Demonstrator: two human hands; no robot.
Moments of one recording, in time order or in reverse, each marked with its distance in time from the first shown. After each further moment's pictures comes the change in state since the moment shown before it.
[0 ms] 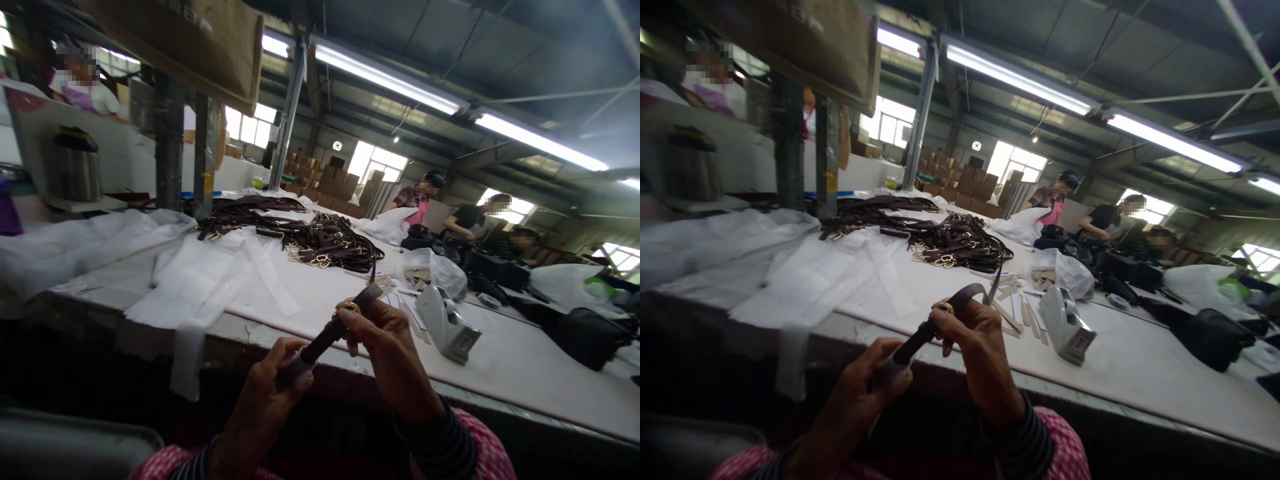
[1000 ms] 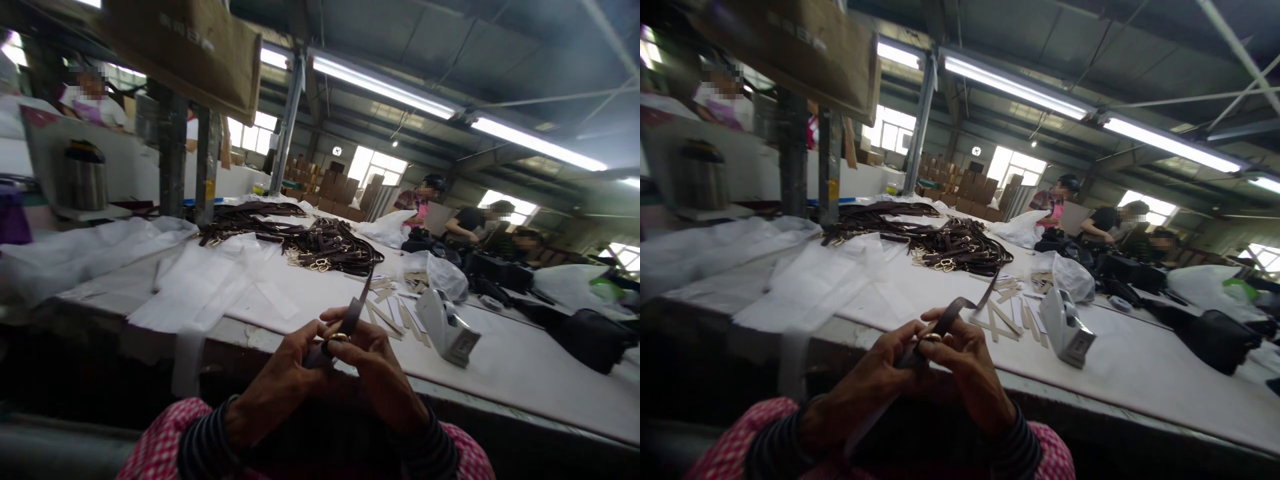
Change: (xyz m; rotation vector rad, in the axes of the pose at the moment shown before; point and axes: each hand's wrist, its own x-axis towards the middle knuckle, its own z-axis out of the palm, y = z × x) left_hand 0.024 0.065 0.014 -0.459 -0.428 -0.082; right_hand -0.013 0.022 -0.010 0.176 -0.180 0.096
